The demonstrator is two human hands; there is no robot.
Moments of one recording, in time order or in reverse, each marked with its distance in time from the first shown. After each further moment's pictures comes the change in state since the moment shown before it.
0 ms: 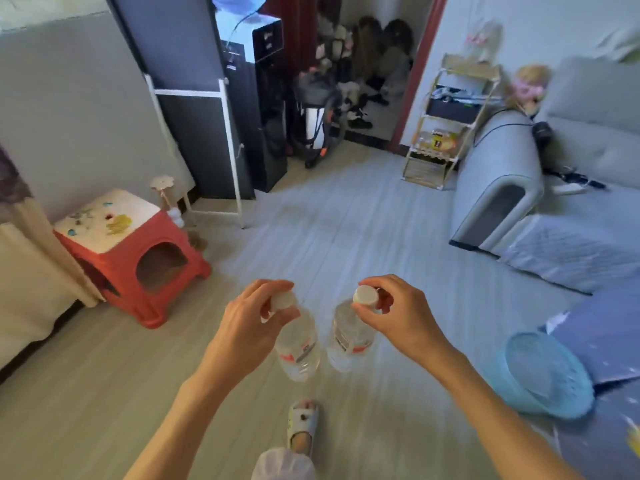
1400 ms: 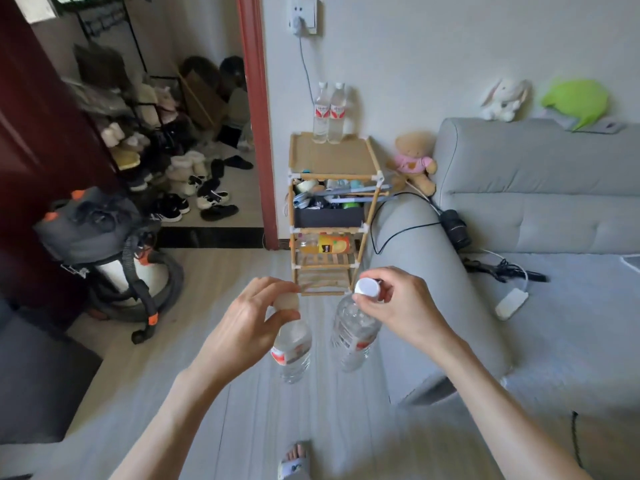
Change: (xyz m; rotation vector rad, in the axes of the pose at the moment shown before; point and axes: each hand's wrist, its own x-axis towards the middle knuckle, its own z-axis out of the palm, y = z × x) left_hand 1.059 0.135 0.430 -0.040 -0.372 0.403; right_hand 0.876 0.429 -0.428 -0.101 0.382 0.231
